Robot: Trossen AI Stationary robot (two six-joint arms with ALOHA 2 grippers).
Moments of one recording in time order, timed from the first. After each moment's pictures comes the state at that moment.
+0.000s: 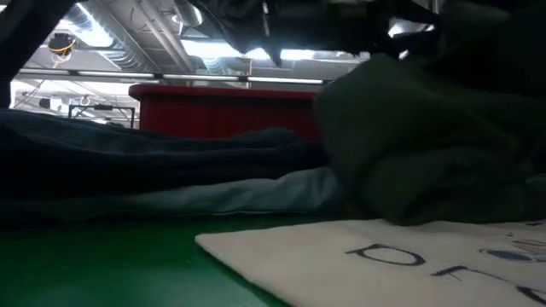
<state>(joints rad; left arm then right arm) -0.05 2.17 1.53 0.58 0.12 -1.01 0.26 0.92 0.97 -0.82 0.15 0.41</state>
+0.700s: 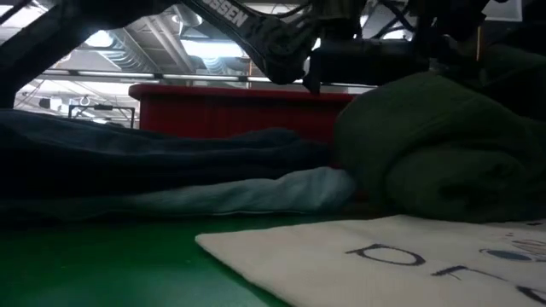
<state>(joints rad) -0.01 2.42 1.81 0.58 0.05 -1.01 0.26 0.90 0.97 -0.81 0.15 0.41</state>
